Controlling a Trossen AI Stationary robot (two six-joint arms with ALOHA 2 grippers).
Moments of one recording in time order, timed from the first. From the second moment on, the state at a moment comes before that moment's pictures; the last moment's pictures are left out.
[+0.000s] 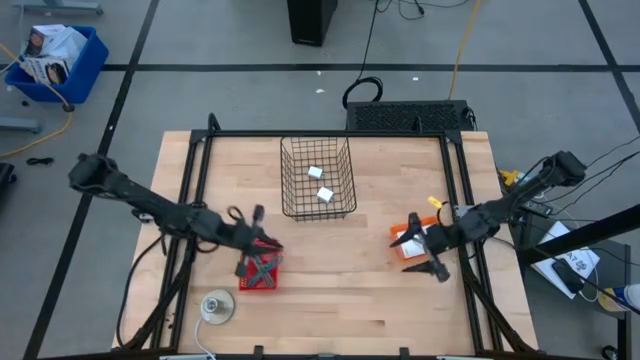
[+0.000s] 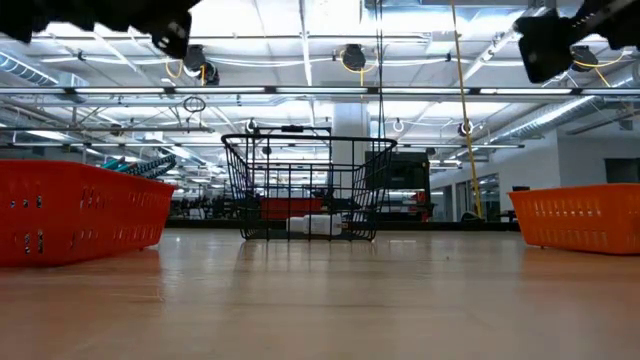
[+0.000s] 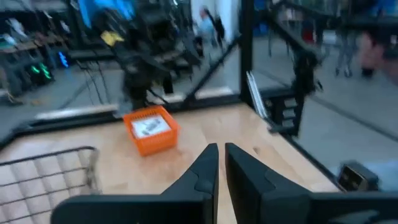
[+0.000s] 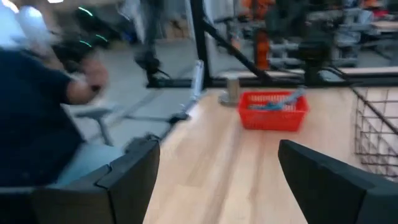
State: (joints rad) left arm -0.37 1.07 0.41 0.57 -0.13 0.04; right arm 0.52 0.68 0.24 0.34 0.17 0.18
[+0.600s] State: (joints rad) left arm -0.13 0.59 0.12 0.46 -0.02 -0.04; right arm 0.35 0.05 0.14 -0.04 0.01 0.14
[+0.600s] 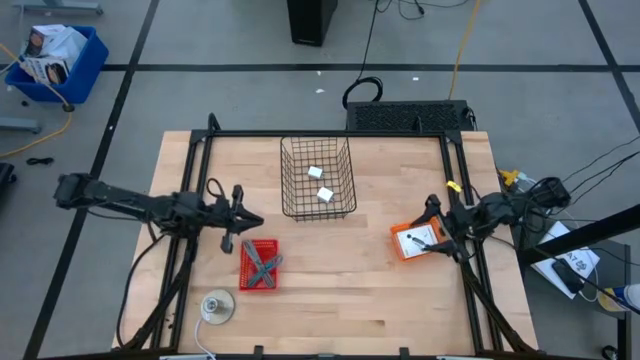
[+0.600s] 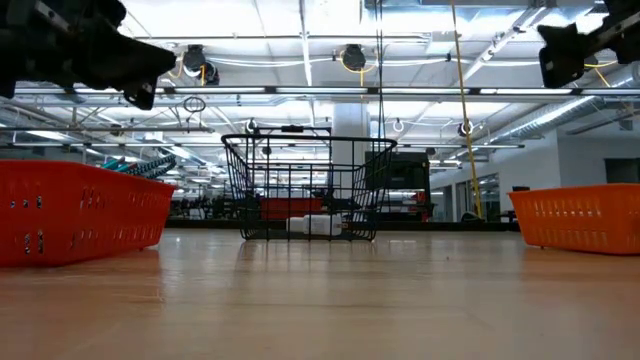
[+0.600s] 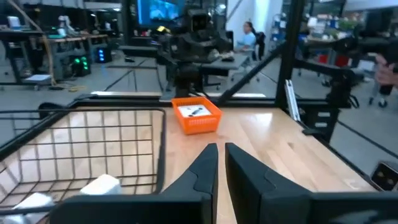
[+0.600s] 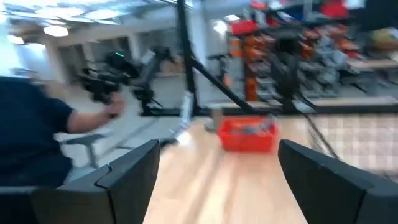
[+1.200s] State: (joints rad) left arm -0.12 0.36 0.01 0.26 -0.12 -0.09; right arm 0.31 0.00 0.02 -0.03 0.28 0.10
